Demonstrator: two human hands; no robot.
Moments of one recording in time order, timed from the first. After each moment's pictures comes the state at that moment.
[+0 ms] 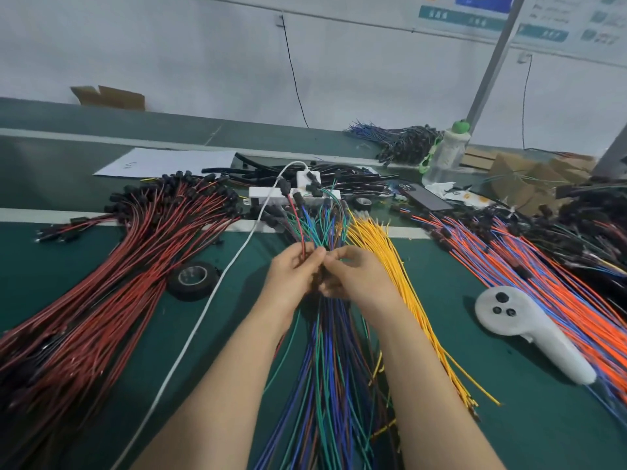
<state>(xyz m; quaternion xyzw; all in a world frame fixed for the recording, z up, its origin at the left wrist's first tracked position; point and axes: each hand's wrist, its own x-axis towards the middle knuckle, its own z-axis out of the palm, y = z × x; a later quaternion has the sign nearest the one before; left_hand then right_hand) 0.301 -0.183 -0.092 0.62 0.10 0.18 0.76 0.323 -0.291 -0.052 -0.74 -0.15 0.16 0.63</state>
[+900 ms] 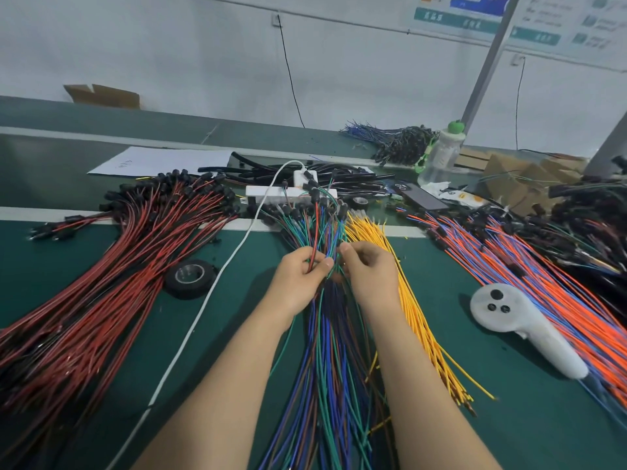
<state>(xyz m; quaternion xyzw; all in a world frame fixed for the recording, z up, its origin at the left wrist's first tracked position) 0.302 -0.185 -0.095 0.74 0.09 0.15 0.66 0.338 -0.295 -0.074 -0.78 -0.13 -0.07 0.61</state>
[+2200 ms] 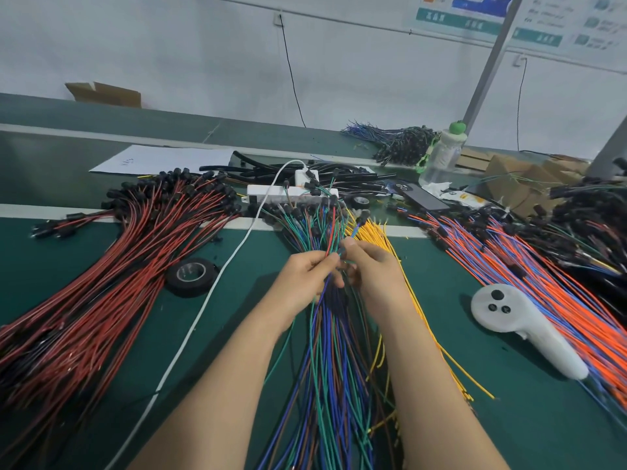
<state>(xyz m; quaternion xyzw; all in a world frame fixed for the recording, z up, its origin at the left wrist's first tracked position) 0.296 -0.189 -0.086 0.72 0.03 0.11 0.68 0.344 -0.303 -0.072 -0.68 -0.11 0.08 0.72</state>
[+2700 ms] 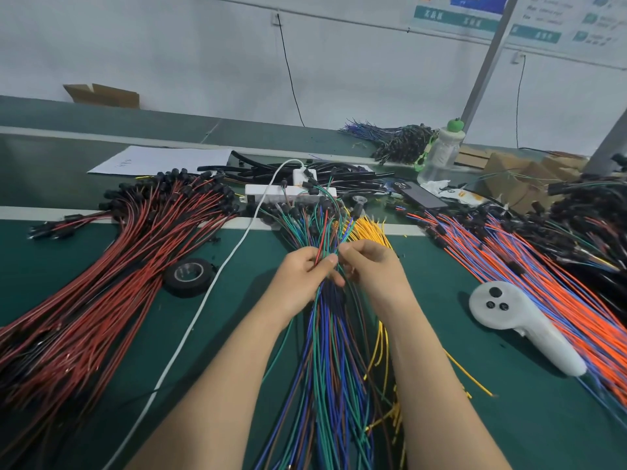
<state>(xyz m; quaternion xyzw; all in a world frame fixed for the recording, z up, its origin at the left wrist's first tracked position) 0.297 -0.188 -0.088 0.75 0.05 0.12 0.65 0.347 -0.309 -0.072 -0.71 -0.15 0.05 0.69</state>
